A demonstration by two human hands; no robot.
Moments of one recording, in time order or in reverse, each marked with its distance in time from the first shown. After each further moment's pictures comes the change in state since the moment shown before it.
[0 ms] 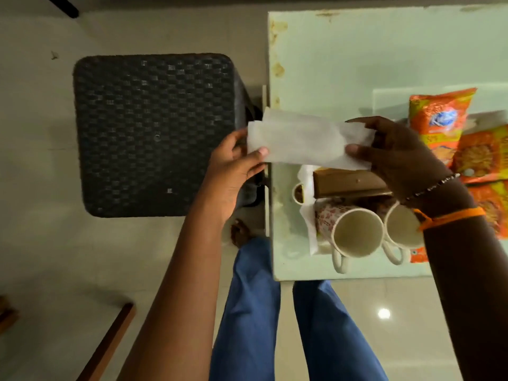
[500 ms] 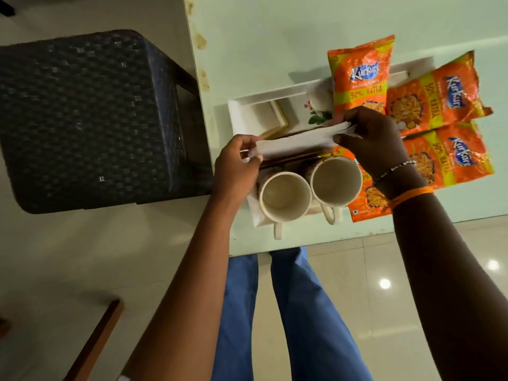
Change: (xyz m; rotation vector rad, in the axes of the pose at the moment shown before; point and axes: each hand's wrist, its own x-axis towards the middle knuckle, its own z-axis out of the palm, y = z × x) left_hand -0.016 -0.061 0.112 0.556 0.089 0.091; right_hand -0.035 0.064 -0.091 -0.424 0.311 -0.138
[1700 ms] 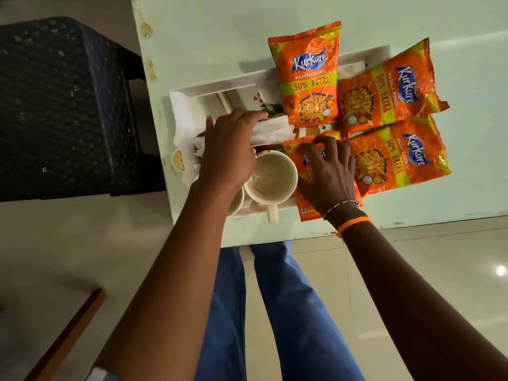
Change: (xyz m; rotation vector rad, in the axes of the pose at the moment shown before) left_hand 0.000 0.046 0.083 0.757 -0.016 0.383; right_hand -0.034 0.093 -0.010 -0.692 0.005 -0.131
